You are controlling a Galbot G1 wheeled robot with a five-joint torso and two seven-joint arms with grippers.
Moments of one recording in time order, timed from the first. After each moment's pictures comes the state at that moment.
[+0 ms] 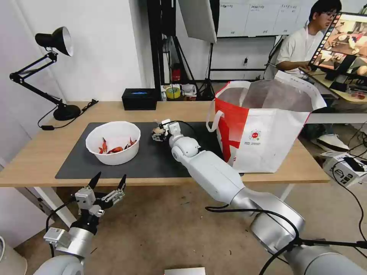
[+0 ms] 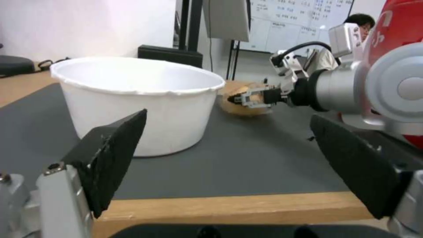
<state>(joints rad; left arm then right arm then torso) 1.68 -1.31 -0.74 -2.13 -0.46 -0.07 0.23 -0.23 1.56 -0.34 0.92 0.56 -0.34 0.20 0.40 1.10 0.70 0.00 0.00</state>
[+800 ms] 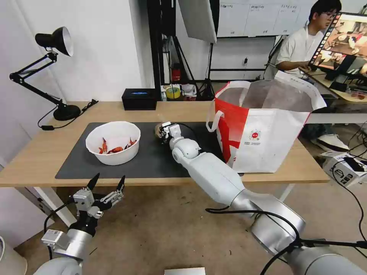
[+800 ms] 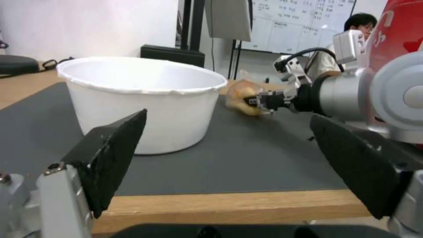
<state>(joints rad) 1.69 -1.32 -0.75 -2.14 -0.46 -0.07 0.23 -0.26 1.55 -0.34 0.95 0.58 -0.35 0.20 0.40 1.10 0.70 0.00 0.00</state>
